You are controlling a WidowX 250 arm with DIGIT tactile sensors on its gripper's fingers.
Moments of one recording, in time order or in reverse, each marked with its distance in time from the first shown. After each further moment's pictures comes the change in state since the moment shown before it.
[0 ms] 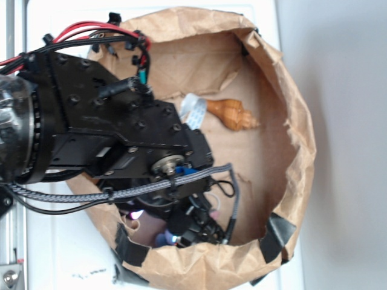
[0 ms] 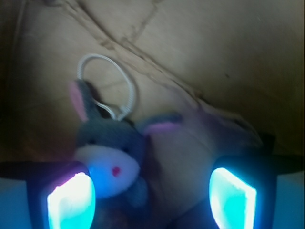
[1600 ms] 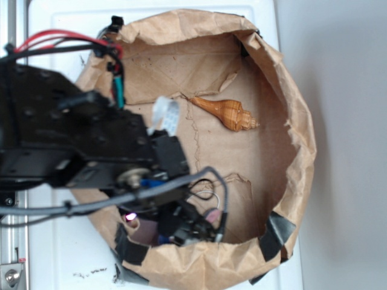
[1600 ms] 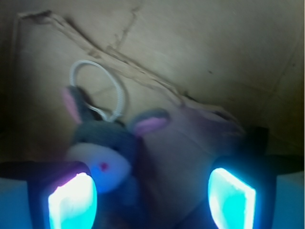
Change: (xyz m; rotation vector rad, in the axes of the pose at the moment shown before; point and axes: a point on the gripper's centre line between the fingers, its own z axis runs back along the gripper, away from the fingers) arm 0.001 -0.008 0.007 -0.056 -0.079 0.054
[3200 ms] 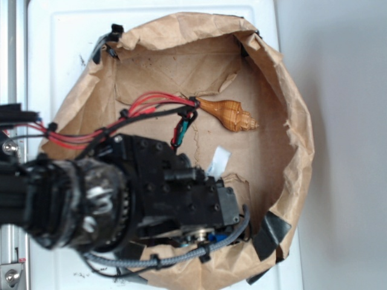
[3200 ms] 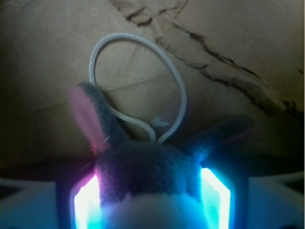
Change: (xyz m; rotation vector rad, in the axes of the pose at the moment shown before) arm -0.009 -0.010 -0.048 0.121 0.006 -0.071
